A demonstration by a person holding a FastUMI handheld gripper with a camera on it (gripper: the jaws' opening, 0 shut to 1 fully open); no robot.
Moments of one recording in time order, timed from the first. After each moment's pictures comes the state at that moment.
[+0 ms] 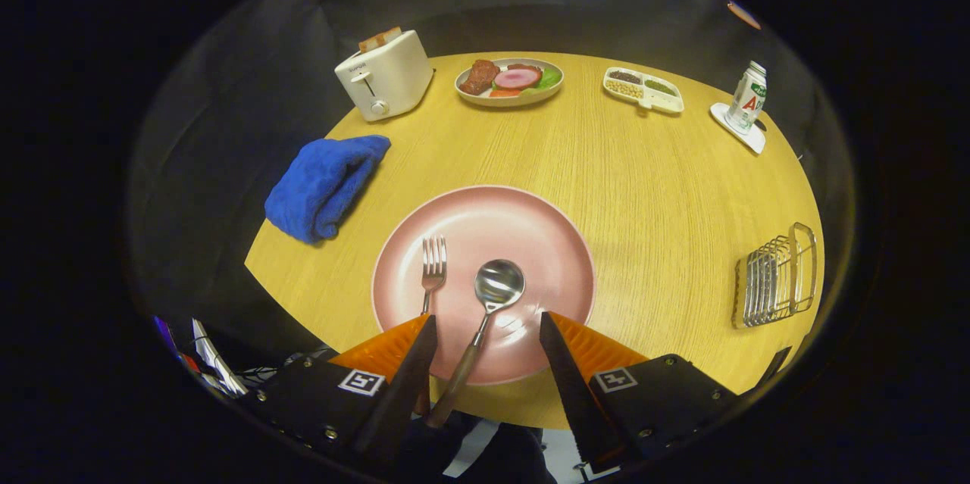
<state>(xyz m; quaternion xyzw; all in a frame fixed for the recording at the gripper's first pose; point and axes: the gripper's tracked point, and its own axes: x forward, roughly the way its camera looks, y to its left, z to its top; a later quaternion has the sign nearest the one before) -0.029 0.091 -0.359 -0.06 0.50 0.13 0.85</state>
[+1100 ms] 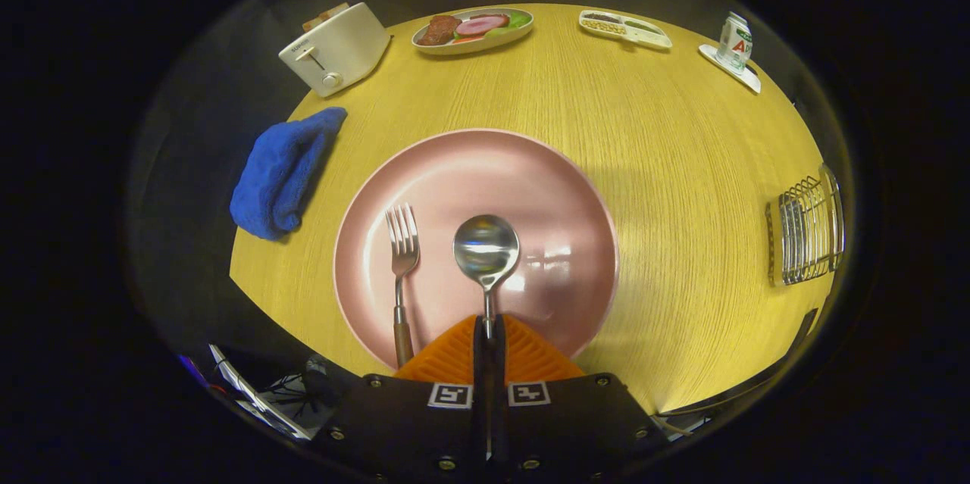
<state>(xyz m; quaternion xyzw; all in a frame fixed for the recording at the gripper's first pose) -0.024 0.090 -0.397 0.00 0.56 0.09 0.82</state>
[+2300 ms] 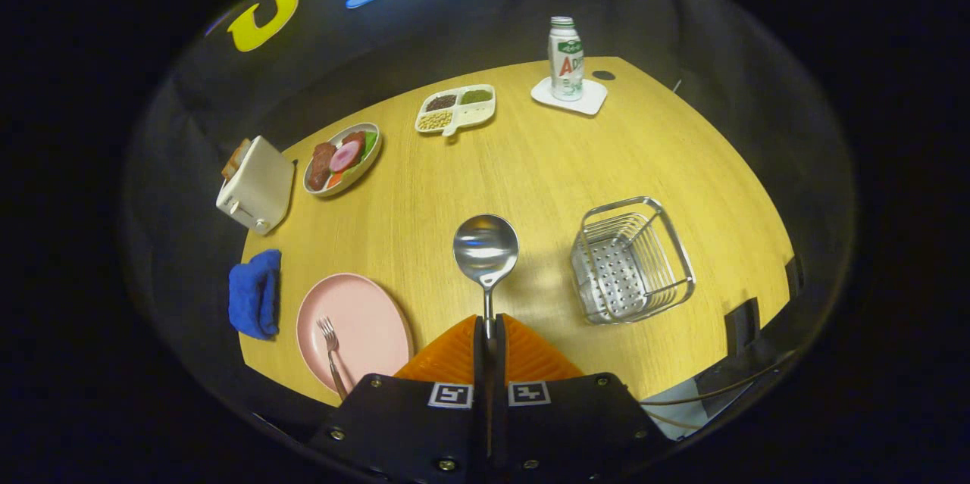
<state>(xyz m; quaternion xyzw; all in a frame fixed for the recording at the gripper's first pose) 0.010 -0.102 -0.274 0.09 0.45 -0.07 0.89</state>
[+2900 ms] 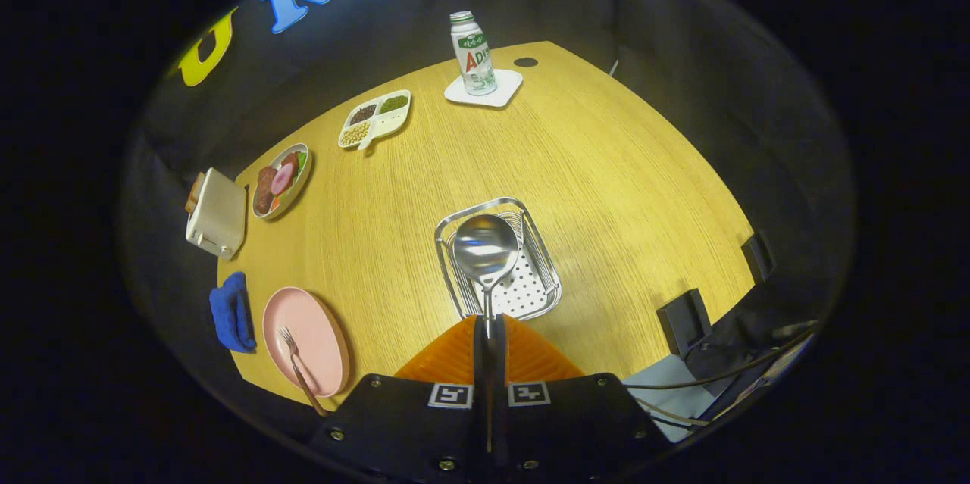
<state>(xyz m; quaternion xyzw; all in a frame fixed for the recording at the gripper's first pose) -0.011 -0.173 -0.275 0.12 0.48 -0.13 0.86</state>
